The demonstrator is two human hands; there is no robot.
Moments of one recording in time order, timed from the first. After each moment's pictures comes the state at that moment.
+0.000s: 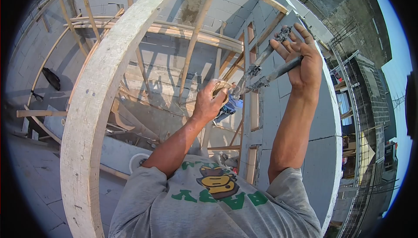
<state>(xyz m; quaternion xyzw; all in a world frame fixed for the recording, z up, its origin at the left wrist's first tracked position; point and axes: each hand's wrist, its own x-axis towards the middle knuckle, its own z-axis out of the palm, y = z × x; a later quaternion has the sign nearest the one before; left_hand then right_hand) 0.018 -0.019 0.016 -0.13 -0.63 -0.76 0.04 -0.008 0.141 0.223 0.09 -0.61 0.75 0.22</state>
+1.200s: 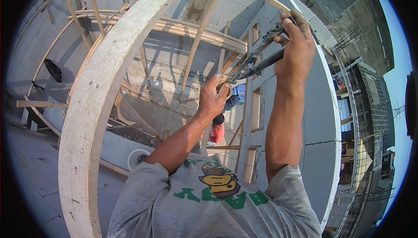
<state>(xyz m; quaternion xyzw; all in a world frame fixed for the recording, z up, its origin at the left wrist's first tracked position) 0.011 -0.011 0.011 -0.08 -0.68 -0.71 0.16 -0.014 0.080 0.223 0.06 -0.70 0.62 0.35</state>
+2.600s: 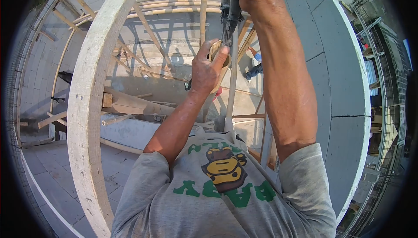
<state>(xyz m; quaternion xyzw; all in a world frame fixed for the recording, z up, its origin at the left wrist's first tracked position) -0.004 -0.006 0.008 -0.07 -0.71 -0.69 0.13 -0.084 0.085 0.200 0.09 -0.69 0.70 0.17</state>
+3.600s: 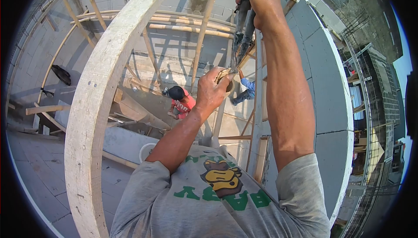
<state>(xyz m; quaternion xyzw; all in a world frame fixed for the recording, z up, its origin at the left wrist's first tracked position) 0.020 -0.021 0.015 -0.08 -0.71 -0.69 0.11 -0.095 0.071 0.218 0.08 -0.76 0.63 0.14</state>
